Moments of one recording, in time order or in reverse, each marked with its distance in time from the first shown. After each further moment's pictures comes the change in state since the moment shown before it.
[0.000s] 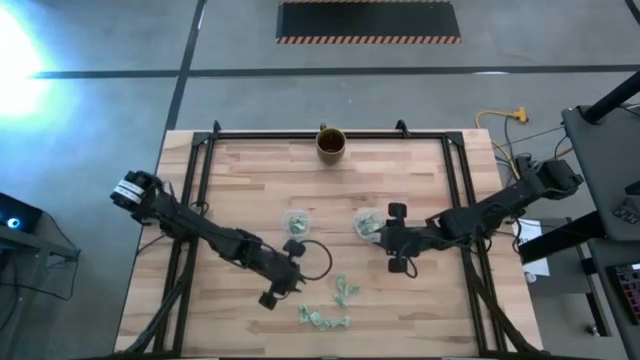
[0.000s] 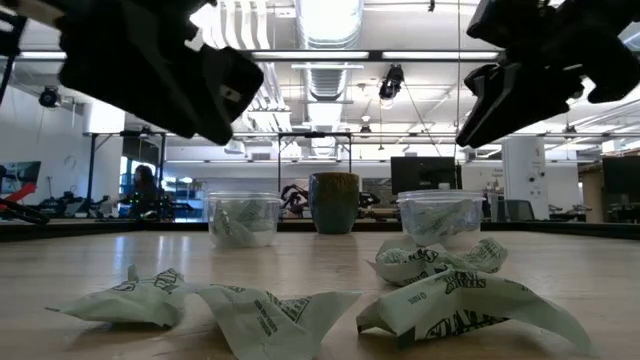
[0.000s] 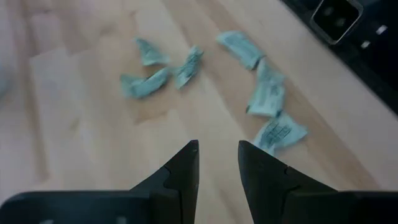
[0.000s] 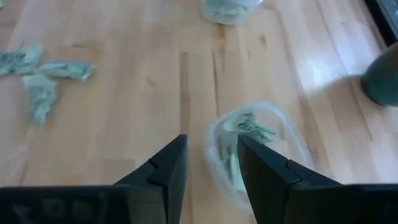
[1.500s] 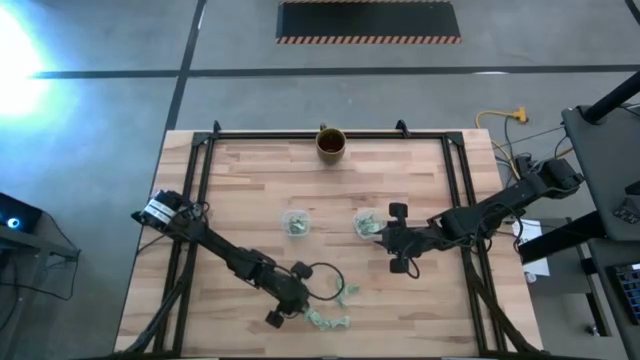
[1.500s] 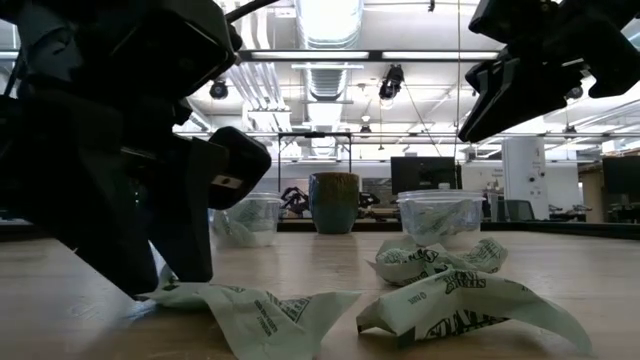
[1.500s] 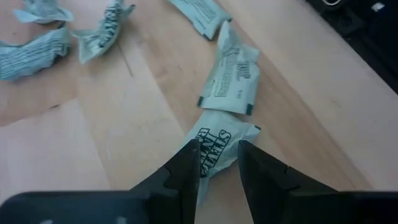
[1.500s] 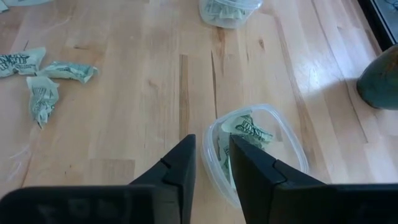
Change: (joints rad) left arm -0.069 0.300 0.034 0.218 0.054 -0.101; right arm 0.013 -0.016 0.003 -0.014 0.006 -0.007
